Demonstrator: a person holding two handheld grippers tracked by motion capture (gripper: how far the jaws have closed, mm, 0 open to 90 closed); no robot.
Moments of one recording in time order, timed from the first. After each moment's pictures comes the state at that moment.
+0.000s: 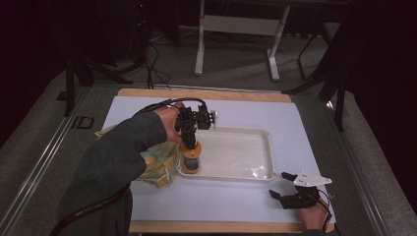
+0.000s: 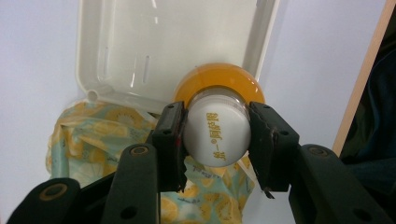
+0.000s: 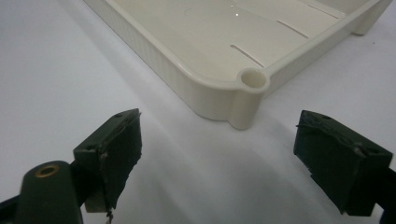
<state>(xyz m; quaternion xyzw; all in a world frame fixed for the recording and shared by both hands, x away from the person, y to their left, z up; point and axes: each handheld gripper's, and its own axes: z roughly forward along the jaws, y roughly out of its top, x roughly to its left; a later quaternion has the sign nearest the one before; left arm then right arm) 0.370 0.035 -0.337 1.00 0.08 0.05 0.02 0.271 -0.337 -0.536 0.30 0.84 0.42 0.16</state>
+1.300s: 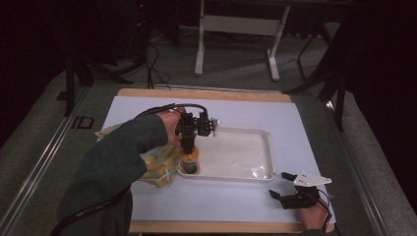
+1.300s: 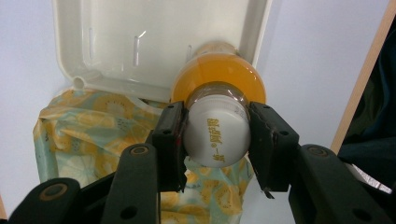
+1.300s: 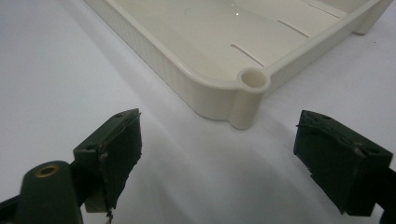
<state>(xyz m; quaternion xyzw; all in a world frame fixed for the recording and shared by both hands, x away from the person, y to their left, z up) 0.366 0.029 -0.350 1.00 0.07 0.04 -0.02 0.272 -0.337 -0.536 0.30 0.84 0.42 0.16</state>
